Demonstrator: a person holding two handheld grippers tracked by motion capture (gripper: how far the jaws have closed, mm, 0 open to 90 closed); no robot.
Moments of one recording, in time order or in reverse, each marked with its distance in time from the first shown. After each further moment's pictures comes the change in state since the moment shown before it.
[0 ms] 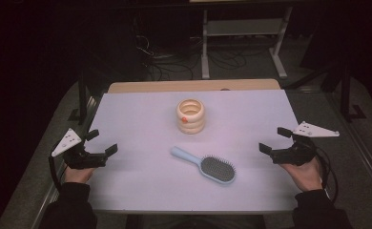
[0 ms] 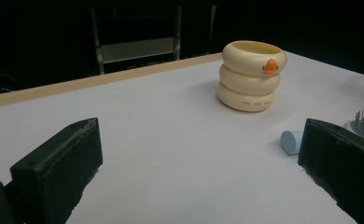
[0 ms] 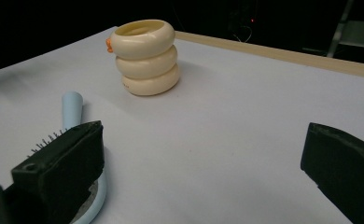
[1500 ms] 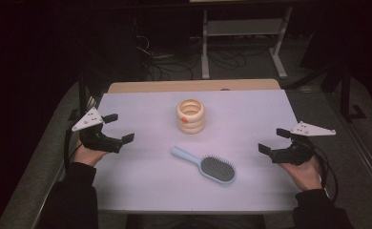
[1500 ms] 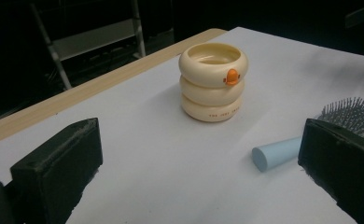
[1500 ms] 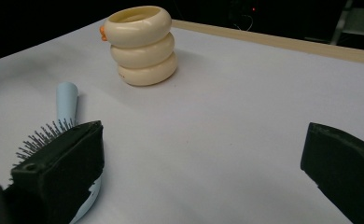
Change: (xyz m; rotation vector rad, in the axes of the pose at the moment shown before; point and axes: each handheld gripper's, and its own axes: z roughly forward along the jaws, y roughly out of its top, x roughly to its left) left arm -0.018 0.060 0.047 0.125 -0.161 0.143; right arm -0.004 -0.003 0.006 0.040 0.001 0.008
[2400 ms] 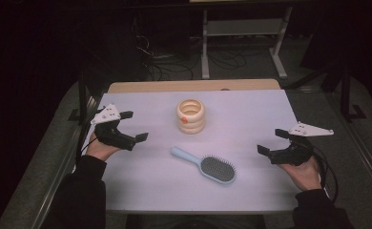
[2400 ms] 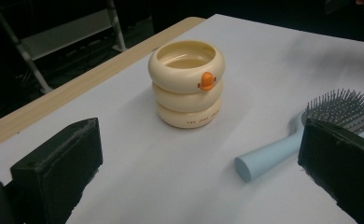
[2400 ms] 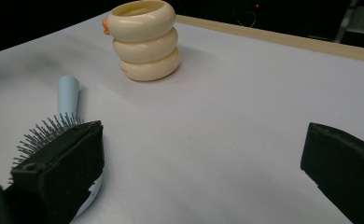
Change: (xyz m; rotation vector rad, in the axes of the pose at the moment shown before) left arm -0.016 0.021 0.034 0.065 -0.079 0.062; right arm 0.002 0.000 0.002 0.018 0.007 -0.019
